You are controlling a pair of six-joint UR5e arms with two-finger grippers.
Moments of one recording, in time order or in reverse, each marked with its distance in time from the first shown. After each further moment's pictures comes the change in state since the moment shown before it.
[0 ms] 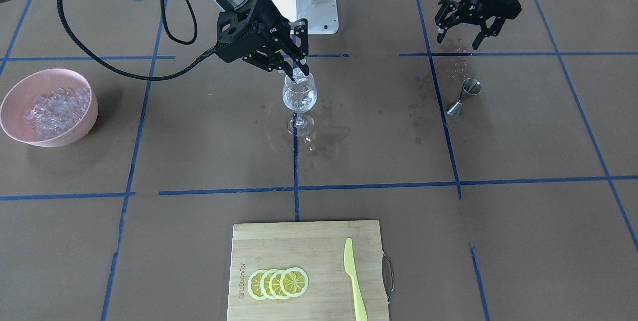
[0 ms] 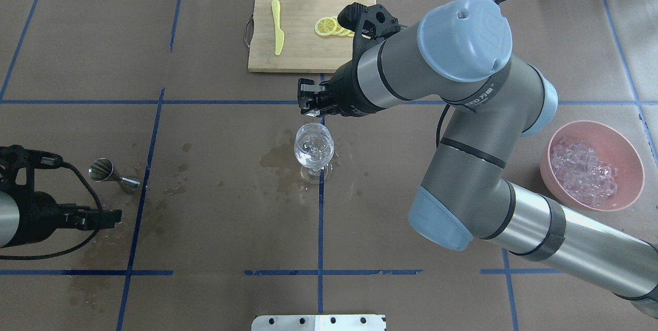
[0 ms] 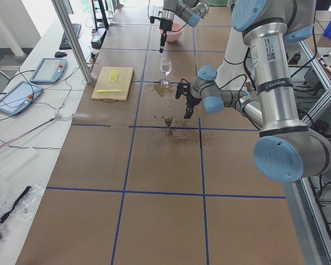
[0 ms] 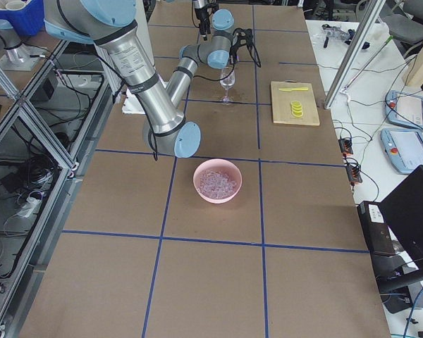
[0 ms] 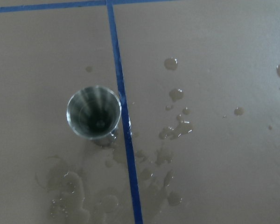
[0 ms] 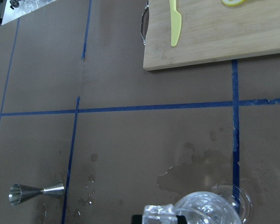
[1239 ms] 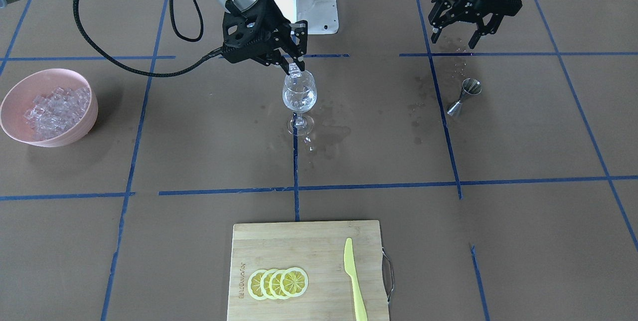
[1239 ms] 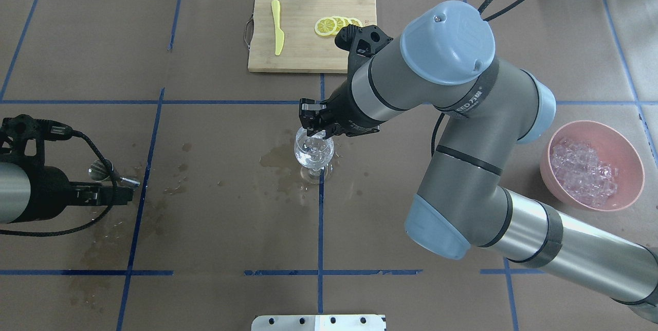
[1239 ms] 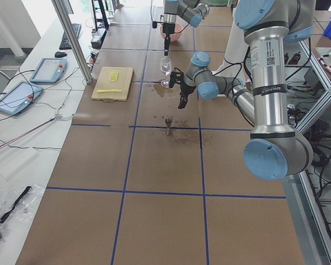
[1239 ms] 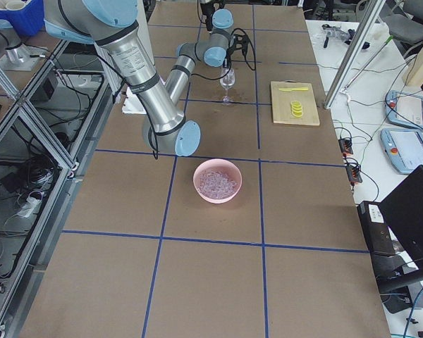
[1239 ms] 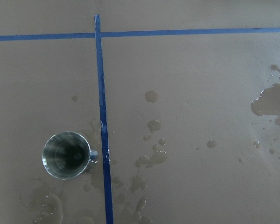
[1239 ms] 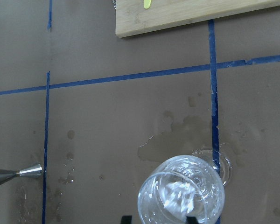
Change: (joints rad) left arm -0.074 -0.111 -0.052 0.177 -0.049 0.011; right arm -0.017 0.013 0.004 -0.101 0.042 0.019
